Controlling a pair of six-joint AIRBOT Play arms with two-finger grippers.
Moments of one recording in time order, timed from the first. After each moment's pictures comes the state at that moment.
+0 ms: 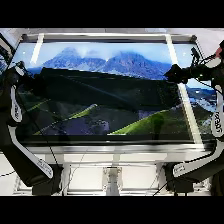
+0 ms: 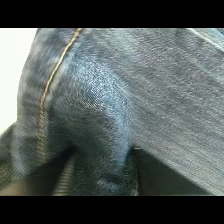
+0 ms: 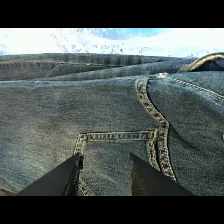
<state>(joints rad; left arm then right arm) 0.33 -2.05 1.85 1.37 -1.01 -1.62 -0.30 -1.69 1.59 -0.89 1.16 1.35</state>
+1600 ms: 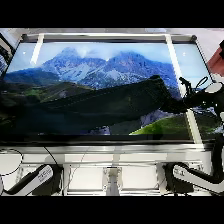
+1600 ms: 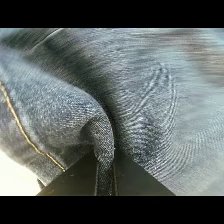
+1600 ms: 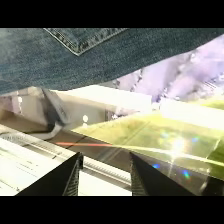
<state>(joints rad) 0.41 -1.09 1.13 1.58 -1.39 -1.29 -0.30 -1.23 0.99 -0.97 1.40 1.19</state>
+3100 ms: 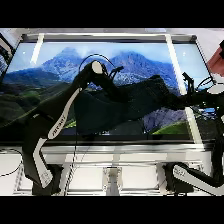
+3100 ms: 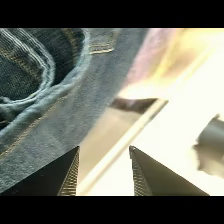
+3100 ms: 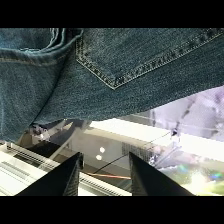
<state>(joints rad) -0.51 -1.95 1.93 0.81 -1.43 -1.48 -0.30 -1.19 0.97 -0.86 1.33 1.18</state>
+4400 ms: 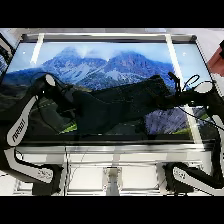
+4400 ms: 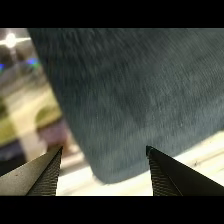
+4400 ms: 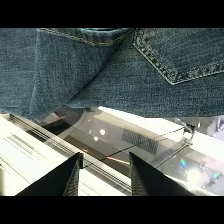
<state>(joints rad) -0.04 -1.63 1.23 1.13 -1.49 -1.46 -0.13 -1.19 0.97 -0.82 1.32 1.18</state>
